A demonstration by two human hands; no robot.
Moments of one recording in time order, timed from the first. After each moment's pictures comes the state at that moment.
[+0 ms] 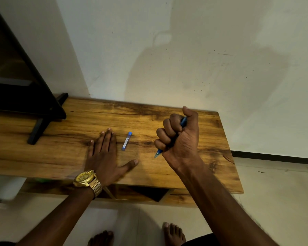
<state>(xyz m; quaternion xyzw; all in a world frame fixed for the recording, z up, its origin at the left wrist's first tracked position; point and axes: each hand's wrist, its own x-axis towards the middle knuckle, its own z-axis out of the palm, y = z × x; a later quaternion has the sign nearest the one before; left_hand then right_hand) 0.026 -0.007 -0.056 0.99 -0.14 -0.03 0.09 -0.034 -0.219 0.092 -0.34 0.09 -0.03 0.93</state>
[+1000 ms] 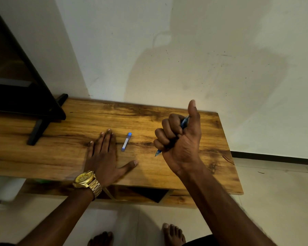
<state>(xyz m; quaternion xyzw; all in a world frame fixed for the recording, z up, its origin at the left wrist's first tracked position) 0.029 -0.005 -0.062 0.99 -0.14 -0.01 0.08 -0.037 -0.216 0.097 -0.40 0.02 -0.04 0.92</state>
